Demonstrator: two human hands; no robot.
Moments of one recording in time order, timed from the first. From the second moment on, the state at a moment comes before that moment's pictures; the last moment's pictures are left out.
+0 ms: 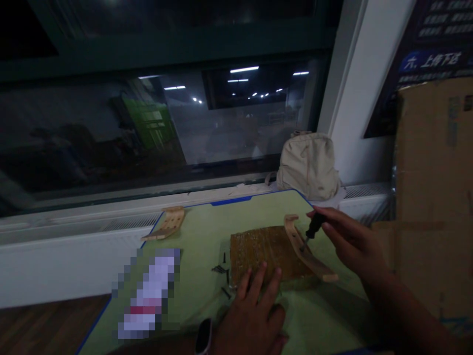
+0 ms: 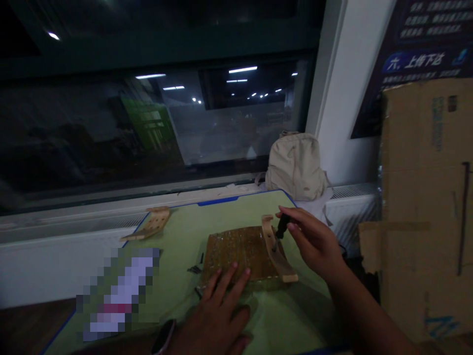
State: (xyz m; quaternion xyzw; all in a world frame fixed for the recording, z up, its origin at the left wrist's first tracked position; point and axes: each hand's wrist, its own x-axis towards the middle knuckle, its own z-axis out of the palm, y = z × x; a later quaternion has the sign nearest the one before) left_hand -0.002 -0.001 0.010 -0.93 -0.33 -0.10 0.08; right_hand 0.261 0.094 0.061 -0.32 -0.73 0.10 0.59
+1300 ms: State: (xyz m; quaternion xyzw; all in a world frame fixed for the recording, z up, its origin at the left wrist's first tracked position) left_hand -0.002 0.000 -0.004 -0.92 -0.35 -0.11 0.09; right_hand 0.254 0.097 0.057 -0.33 -0.65 0.14 0.67
